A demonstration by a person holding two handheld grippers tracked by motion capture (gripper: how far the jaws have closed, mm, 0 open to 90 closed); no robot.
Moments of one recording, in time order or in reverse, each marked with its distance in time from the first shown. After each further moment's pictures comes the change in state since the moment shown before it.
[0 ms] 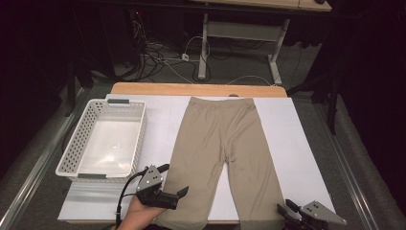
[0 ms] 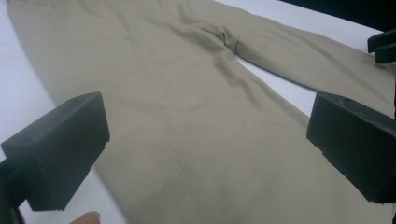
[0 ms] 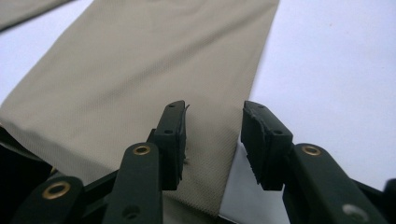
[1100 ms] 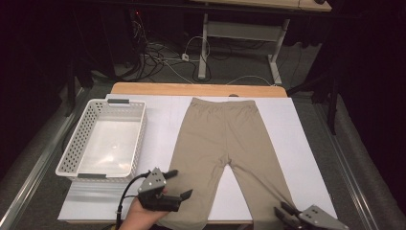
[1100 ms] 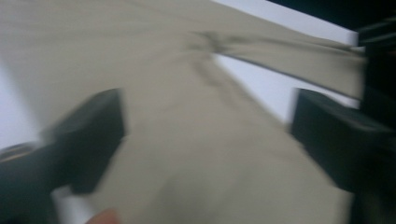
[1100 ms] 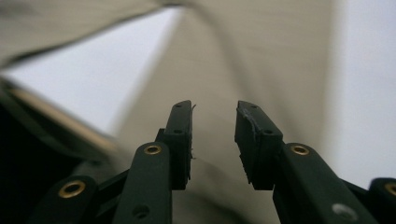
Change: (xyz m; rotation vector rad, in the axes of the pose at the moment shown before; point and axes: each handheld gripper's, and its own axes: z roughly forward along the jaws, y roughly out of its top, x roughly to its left) left arm -0.043 0.018 -0.010 0.109 -0.124 0.065; right arm 0.024 0.008 -0.012 -0.059 0.115 -0.081
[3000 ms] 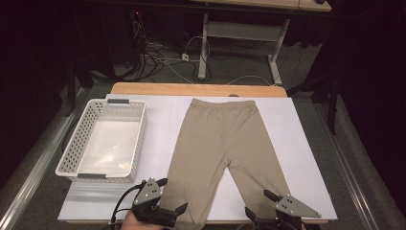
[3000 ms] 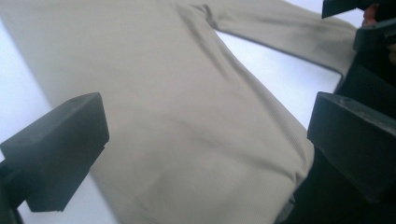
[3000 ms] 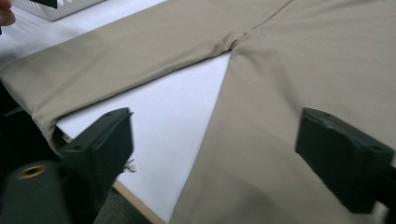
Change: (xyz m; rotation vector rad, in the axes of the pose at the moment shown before) left arm 0.007 -0.018 -0.015 -0.016 0.117 -0.098; right arm 0.019 0.023 0.039 -0.103 0.115 -0.004
